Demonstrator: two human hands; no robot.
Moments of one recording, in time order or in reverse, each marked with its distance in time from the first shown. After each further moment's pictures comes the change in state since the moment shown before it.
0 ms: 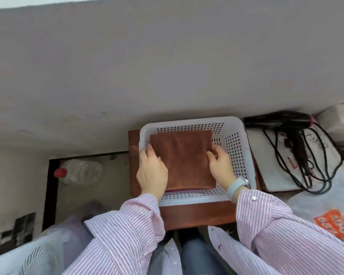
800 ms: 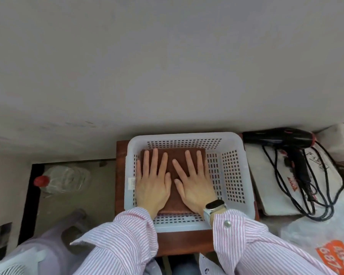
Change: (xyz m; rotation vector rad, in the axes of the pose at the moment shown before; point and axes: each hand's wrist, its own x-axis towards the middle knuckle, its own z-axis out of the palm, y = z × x) left_hand 0.032 -0.021 0.067 0.342 0.011 0.476; right_hand 0.021 0.022 0.037 -1.047 -0.143 -0.523
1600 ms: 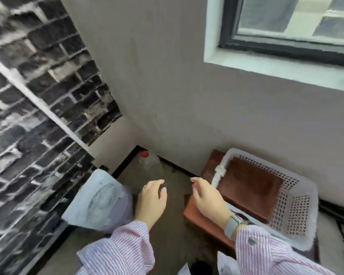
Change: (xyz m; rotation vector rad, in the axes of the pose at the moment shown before) left_hand -0.271 -0.083 -0.137 -0.539 0.333 -0.694; right_hand -0.140 -0.188 -0.088 0.430 -0.077 -0.451
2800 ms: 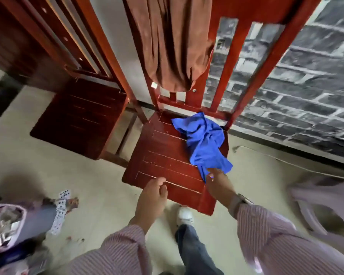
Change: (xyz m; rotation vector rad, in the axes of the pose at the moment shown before) left_hand -0.659 -0.712 -0.149 -0.550 0.508 -1.317; right_hand -0.392 -0.391 0.821 -0.624 -1.061 -0.467
